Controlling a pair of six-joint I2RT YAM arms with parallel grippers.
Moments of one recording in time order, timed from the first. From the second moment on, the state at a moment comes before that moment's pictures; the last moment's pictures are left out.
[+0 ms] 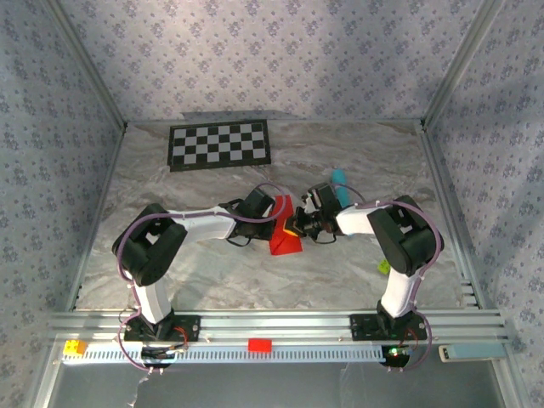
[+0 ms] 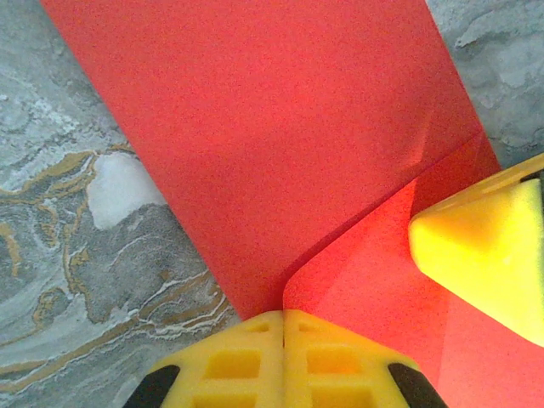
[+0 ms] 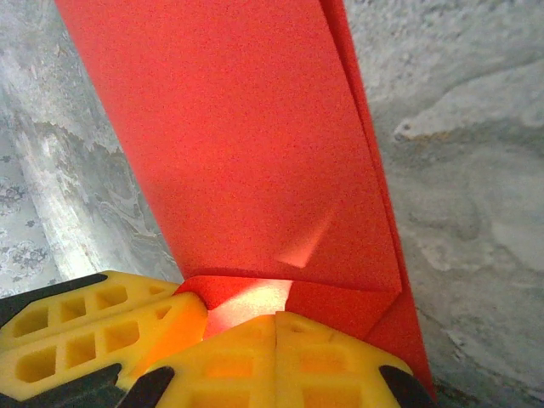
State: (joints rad) left arm -0.79 1.79 0.98 -0.24 0.04 -0.49; right arm 0.51 1.81 0.80 0.10 -0.55 0.91
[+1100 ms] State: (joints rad) left arm -0.79 1.75 0.97 -0.16 0.40 -0.81; right arm 0.51 1.81 0.80 0.10 -0.55 0.91
